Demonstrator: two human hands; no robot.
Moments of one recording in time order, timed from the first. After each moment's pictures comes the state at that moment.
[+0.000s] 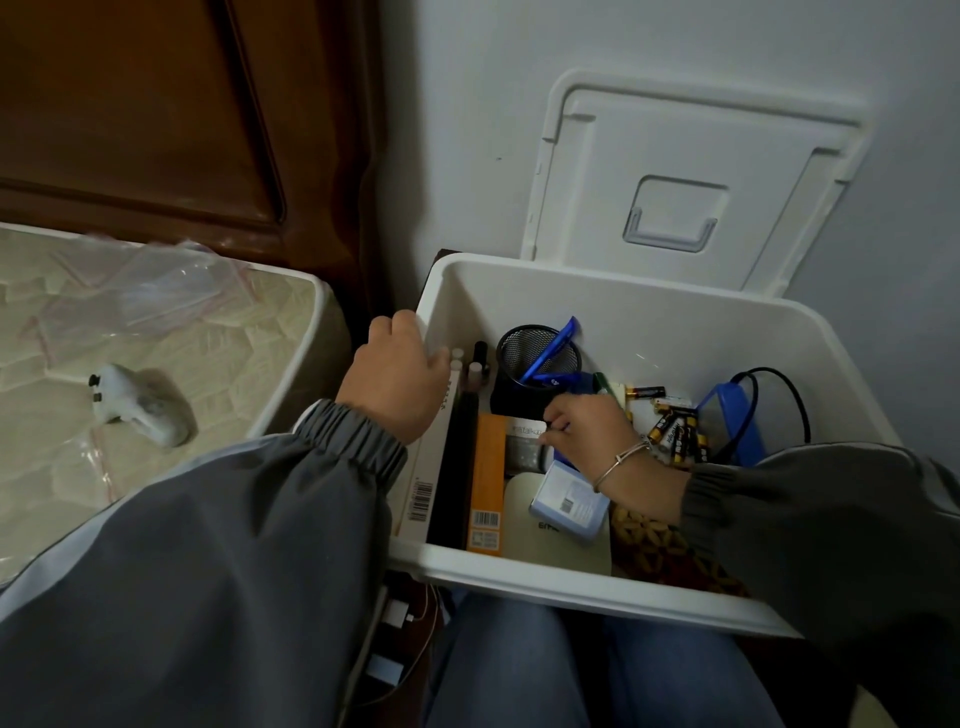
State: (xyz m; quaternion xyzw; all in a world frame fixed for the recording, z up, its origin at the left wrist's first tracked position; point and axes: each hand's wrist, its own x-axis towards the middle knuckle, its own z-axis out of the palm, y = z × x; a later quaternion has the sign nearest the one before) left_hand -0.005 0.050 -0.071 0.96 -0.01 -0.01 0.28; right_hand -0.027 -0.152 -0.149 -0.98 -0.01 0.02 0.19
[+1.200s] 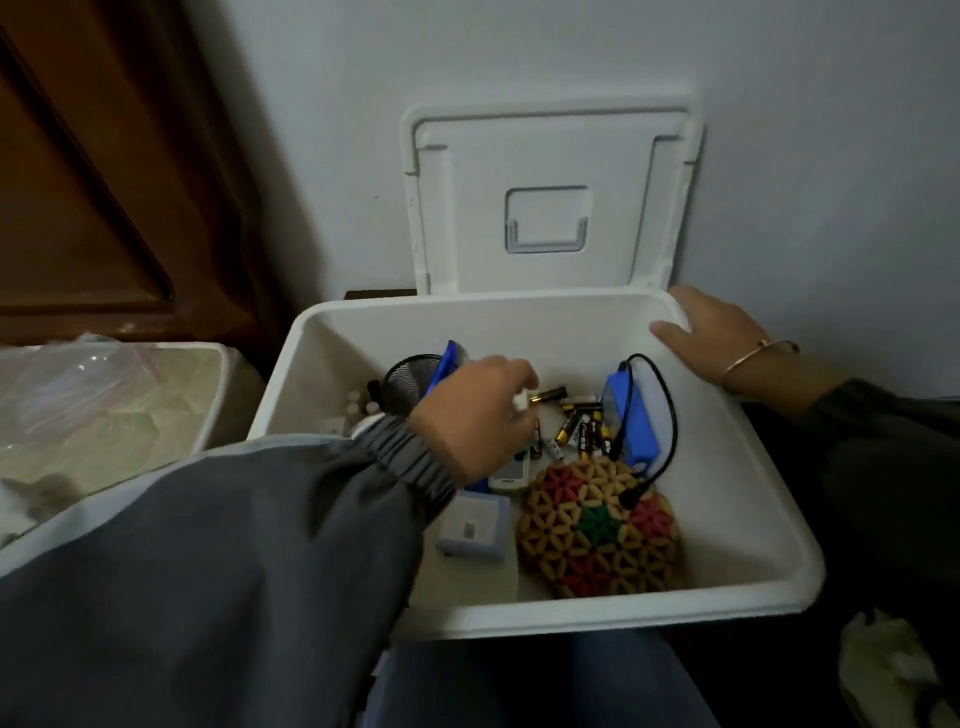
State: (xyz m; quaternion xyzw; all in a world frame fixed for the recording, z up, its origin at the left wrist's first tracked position) left_hand -0.038 -0.091 -0.042 0.92 -0.35 -0.07 0.18; right_hand -0.049 -0.349 -0.058 -0.97 0.16 -0.05 0.19
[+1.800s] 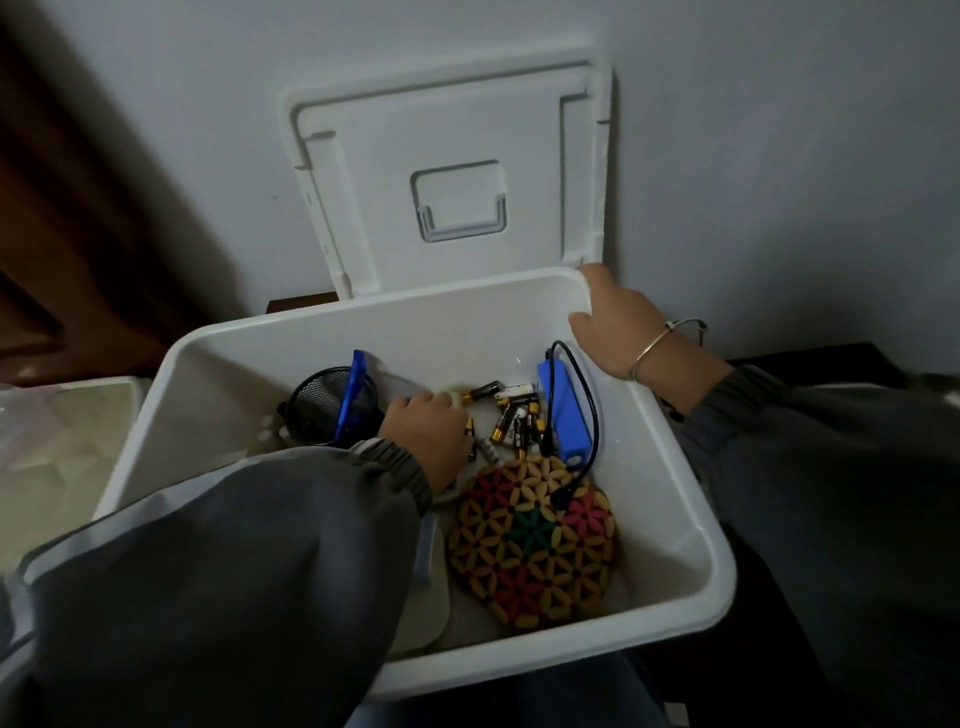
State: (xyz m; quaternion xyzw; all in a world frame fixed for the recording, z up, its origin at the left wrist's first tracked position) left_hand -0.002 -0.149 -0.134 0.93 -0.34 -0.09 -0.11; right_hand -0.038 -0.359 -0.082 -0.95 0.16 -0.06 0.26
